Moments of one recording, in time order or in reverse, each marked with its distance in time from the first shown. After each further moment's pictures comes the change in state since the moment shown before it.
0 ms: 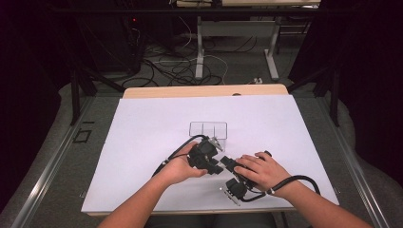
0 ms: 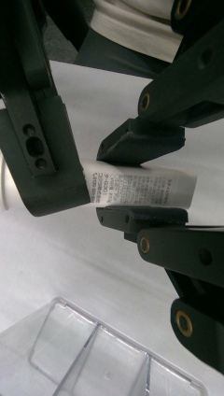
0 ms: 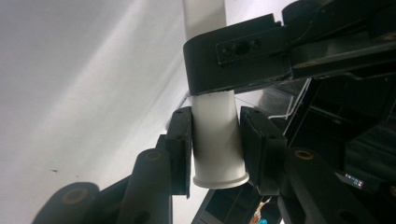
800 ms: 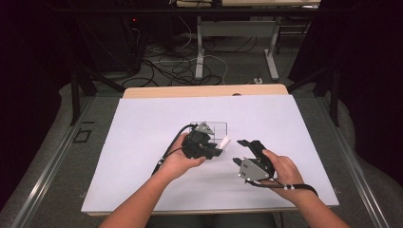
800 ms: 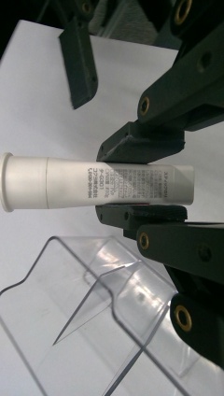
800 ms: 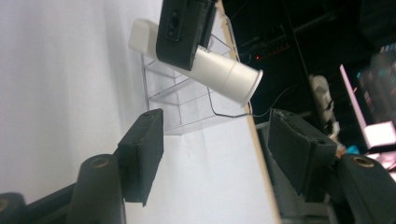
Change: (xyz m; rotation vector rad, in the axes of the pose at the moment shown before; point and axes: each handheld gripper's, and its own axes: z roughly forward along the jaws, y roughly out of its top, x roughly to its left) left arm 0.015 0.000 -0.024 -0.303 0.104 -0.143; right arm -0.001 -0.050 -0.027 -0.095 -0.149 0.850
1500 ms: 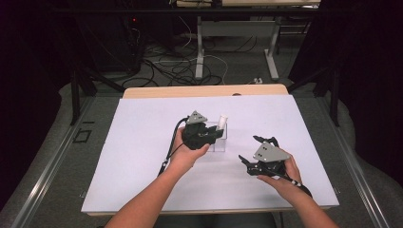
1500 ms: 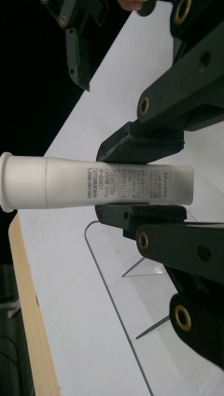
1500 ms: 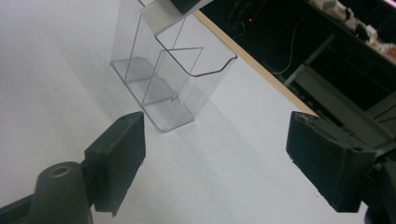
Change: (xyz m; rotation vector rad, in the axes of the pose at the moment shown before) left arm 0.013 0.008 0.004 -0.317 0.132 -0.158; right arm -0.010 -0.038 0.004 0.005 -0.021 0.523
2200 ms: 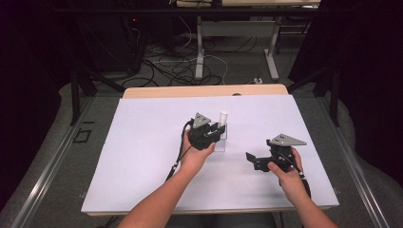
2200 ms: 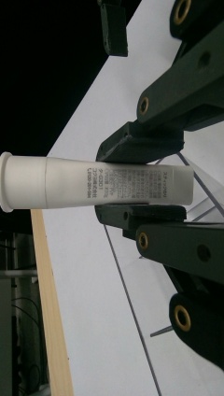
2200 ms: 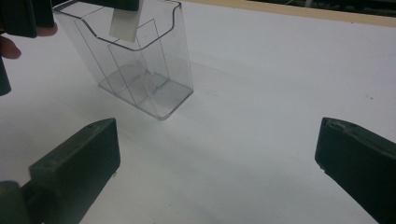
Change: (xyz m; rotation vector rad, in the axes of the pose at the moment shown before) left arm 0.004 -0.017 0.032 -0.097 0.106 -0.026; right arm -0.028 -0.033 0.006 0.066 0.051 0.557
